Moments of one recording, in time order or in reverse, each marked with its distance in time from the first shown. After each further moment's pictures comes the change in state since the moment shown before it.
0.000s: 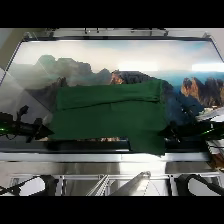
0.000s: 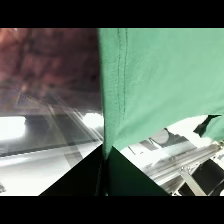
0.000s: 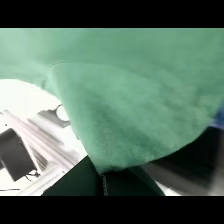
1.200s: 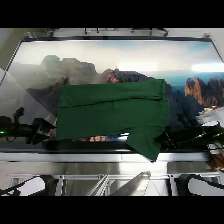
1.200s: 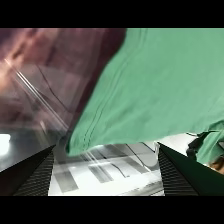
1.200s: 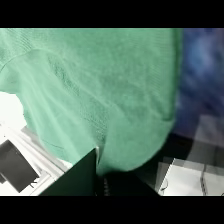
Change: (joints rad) left arm 0.033 0.011 -0.049 -0.047 -0.092 -0.011; right arm -0.004 -0.175 -0.069 -0.025 -0.143 0.010
